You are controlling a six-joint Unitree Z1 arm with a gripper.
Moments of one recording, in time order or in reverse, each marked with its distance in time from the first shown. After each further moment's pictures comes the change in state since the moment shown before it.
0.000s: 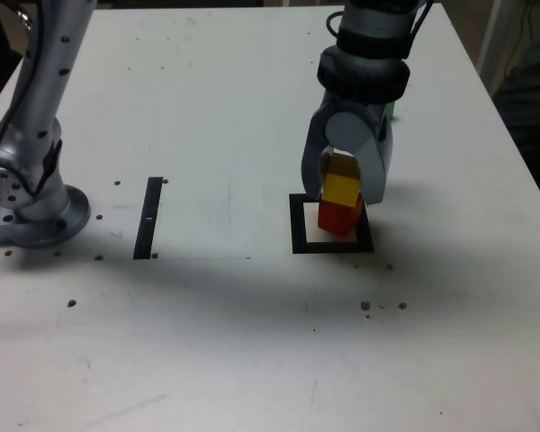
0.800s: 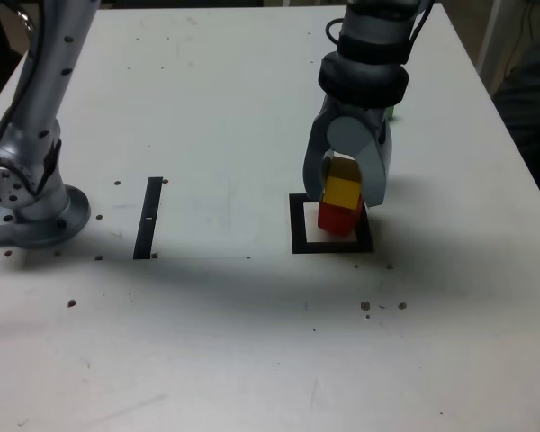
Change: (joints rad) arm 0.021 0.012 0.024 -0.032 -0.008 0.009
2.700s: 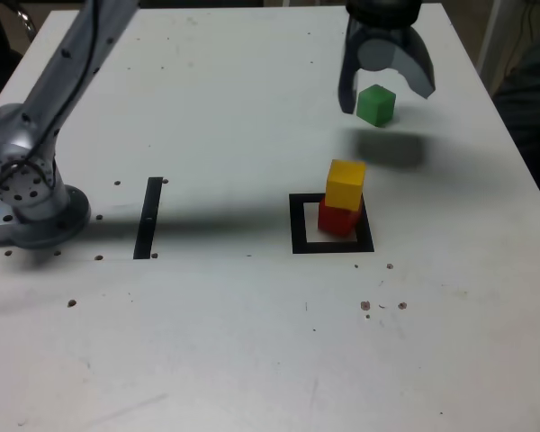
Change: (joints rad) arm 0.334 0.221 -0.447 0.138 0.150 0.200
